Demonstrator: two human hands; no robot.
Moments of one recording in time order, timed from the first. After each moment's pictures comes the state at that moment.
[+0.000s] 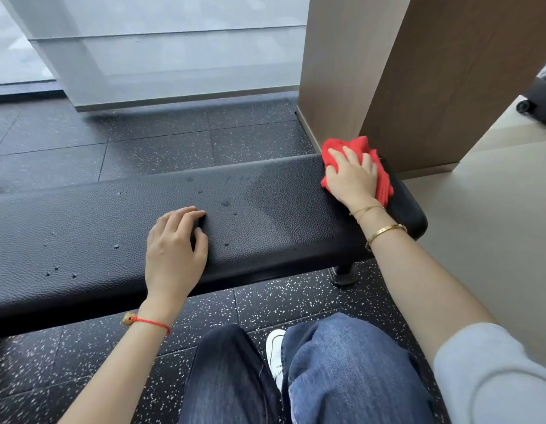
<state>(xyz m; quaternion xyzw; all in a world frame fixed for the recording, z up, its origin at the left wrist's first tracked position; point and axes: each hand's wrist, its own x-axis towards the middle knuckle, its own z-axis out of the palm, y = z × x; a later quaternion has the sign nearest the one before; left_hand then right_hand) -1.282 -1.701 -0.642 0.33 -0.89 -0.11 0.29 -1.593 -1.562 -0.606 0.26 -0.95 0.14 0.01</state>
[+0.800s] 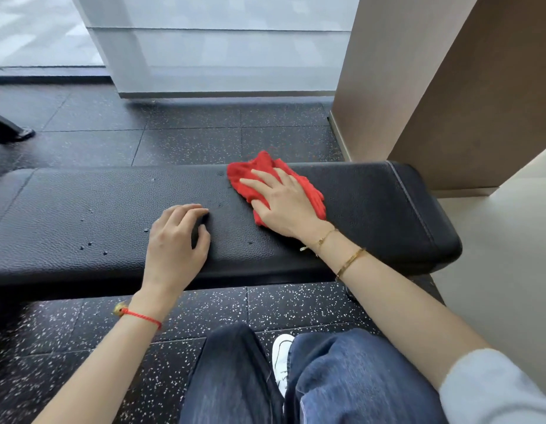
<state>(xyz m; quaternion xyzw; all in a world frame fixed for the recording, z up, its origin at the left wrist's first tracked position) -1.254 -1.719 -0.635 0.35 -0.89 -0.10 0.29 -1.468 -1.646 -0.607 0.59 -0.80 0.12 -0.05</state>
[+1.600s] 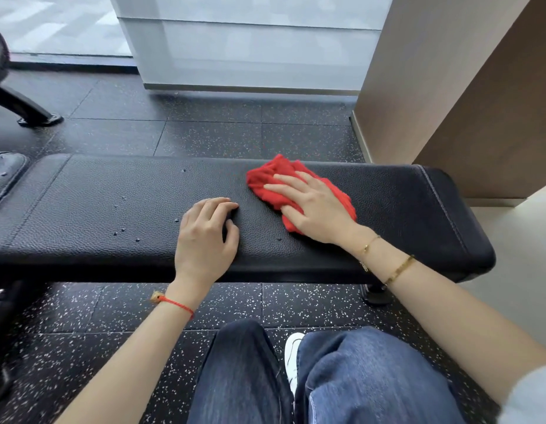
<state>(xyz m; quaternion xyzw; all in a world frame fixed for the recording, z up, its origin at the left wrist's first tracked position) -1.252 -1.717 -0.640 0.36 -0.88 -0.09 0.30 -1.476 -1.636 -0.609 0.66 -0.73 0.15 -0.03</state>
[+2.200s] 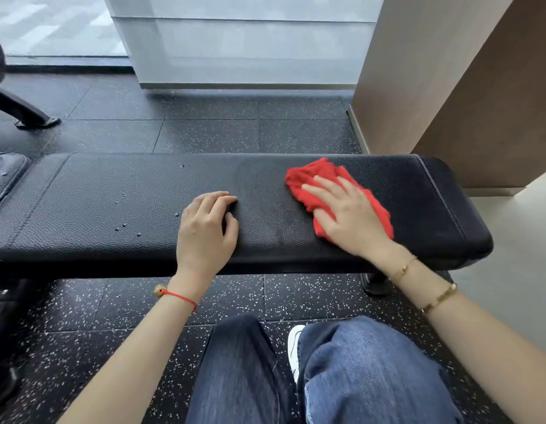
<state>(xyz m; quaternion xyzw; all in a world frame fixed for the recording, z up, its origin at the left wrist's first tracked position) -1.251 -1.716 -0.639 0.36 -0.88 -0.10 0.30 -1.481 -1.577 -0.609 0.56 -0.82 0.13 -0.02</state>
